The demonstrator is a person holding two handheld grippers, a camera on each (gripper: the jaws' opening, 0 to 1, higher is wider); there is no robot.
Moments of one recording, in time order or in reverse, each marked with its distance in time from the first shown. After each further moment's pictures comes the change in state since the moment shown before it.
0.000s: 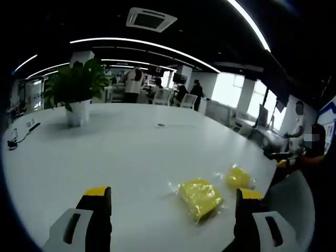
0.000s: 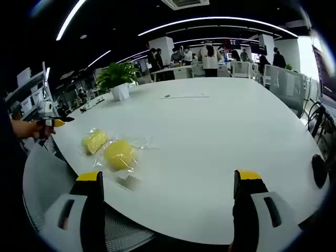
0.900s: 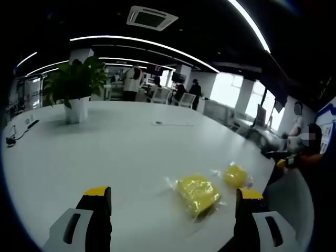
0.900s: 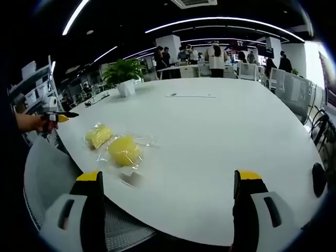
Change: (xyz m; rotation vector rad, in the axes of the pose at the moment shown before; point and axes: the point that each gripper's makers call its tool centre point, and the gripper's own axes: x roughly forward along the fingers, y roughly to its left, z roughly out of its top) left arm -0.001 -0.002 -0.002 -0.002 -0.007 -0.030; right arm -0.001 0.010 -0.001 -0.078 0.025 0.046
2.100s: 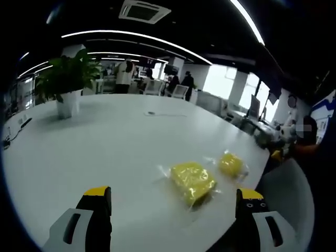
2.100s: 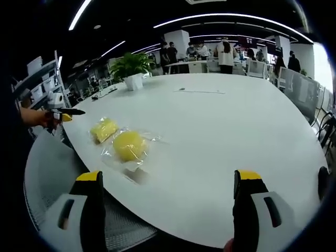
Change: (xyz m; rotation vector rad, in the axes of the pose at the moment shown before) left arm 0.004 -0.008 -0.024 0.020 0.082 -0.054; right arm 0.010 0.006 -0.008 0.018 0.029 0.056
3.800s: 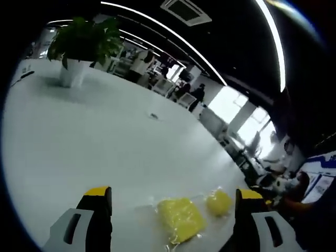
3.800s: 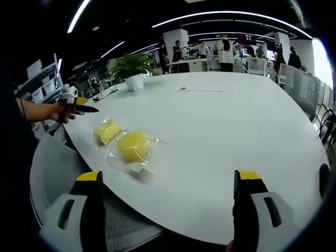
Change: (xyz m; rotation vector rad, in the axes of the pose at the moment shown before) left arm 0.055 0.016 0.047 -0.358 -0.046 -0.062; right arm -0.005 0.006 0.003 0.017 0.009 0.014
